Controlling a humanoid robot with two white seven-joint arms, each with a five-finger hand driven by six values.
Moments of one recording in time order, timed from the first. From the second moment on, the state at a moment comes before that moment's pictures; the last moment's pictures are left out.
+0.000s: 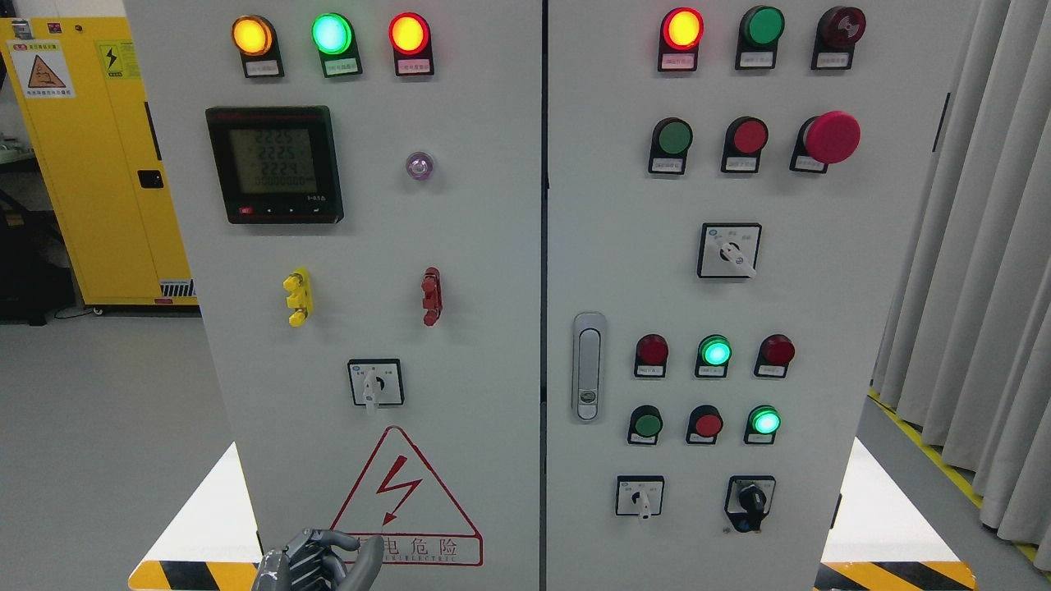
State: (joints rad) left arm -0.06 -0.04 -0.03 -2.00 -0.11 0.40 0.16; right arm 0.10 0.12 -0.16 -0.19 0.12 0.01 -0.20
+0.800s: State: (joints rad) left arm -0.15 -0.09 -0.03 -2.02 -0.16 0.49 0.16; right arm 0.10 0.12 -0.16 -0.19 0.12 0.01 -0.20
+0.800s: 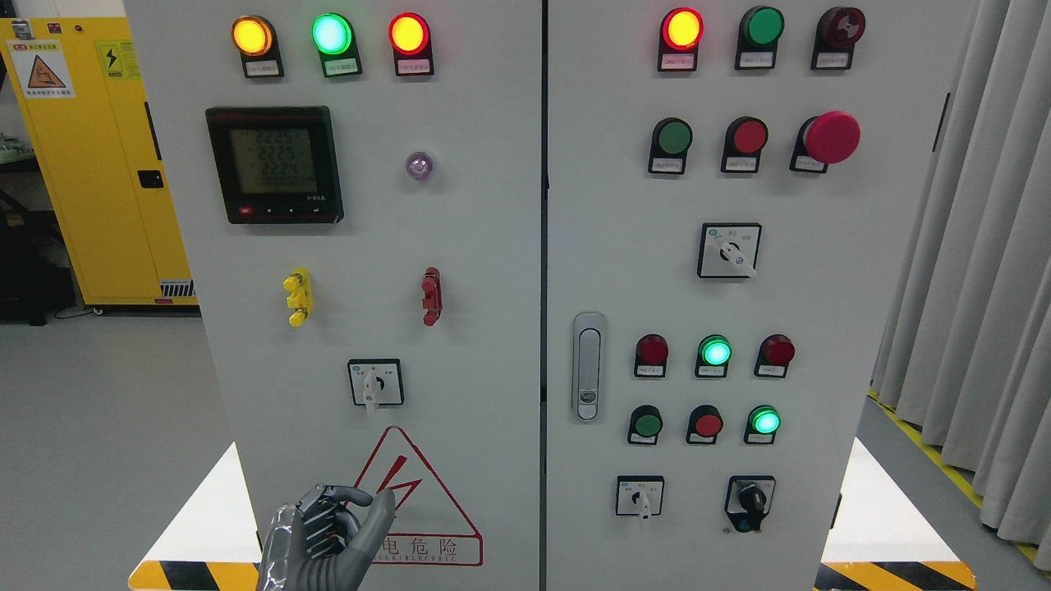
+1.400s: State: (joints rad) left arm -0.20 -0.10 -0.01 -2.02 -0.17 0.52 0.17; right arm 0.10 0.12 -0.16 -0.19 0.12 0.01 -0.20
